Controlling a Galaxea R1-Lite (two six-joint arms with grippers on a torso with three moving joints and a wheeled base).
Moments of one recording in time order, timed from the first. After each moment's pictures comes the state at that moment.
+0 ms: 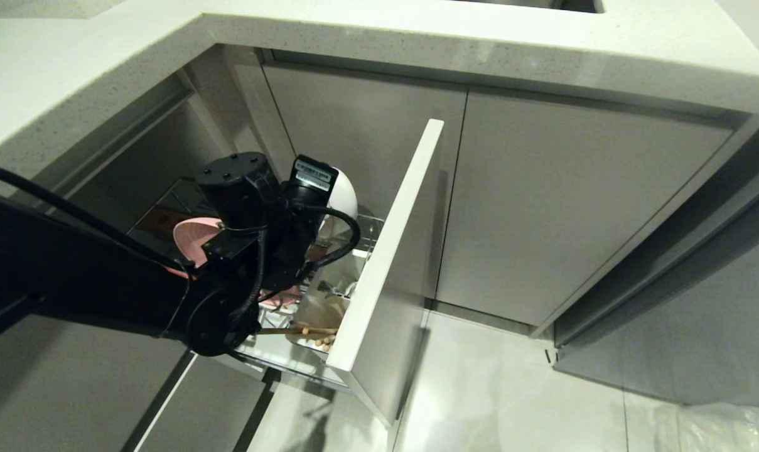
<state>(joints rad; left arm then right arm) -0.55 1.91 -1.00 -1.14 0.44 -0.96 0.00 0.00 0.00 0.00 0.00 0.00</state>
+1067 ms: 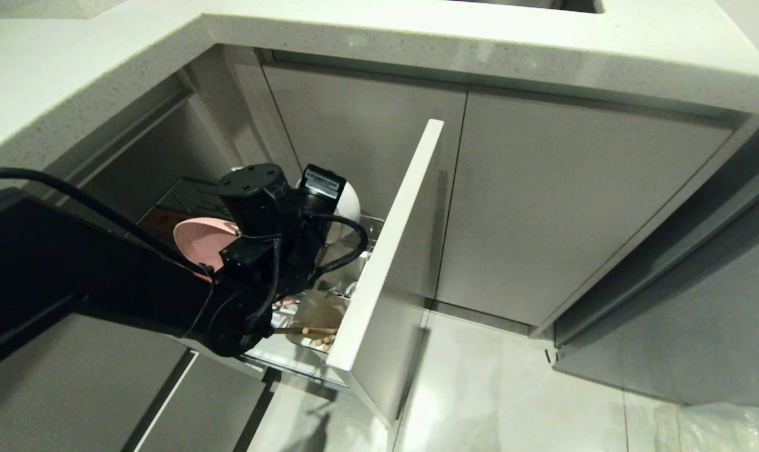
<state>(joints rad) -0.55 1.97 -1.01 -1.16 0.45 -0.96 0.00 0.00 0.00 0.00 0.00 0.00</state>
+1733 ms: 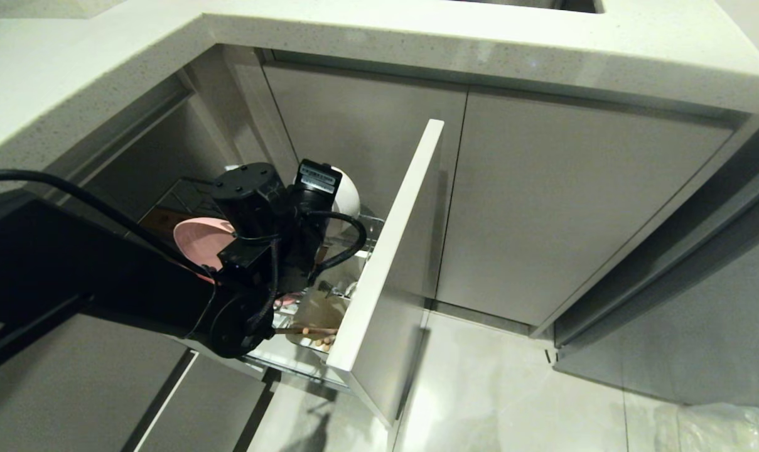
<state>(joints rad) -0.55 1.97 -1.00 -1.24 0.46 -0.96 0.00 0.00 0.00 0.00 0.00 0.00</state>
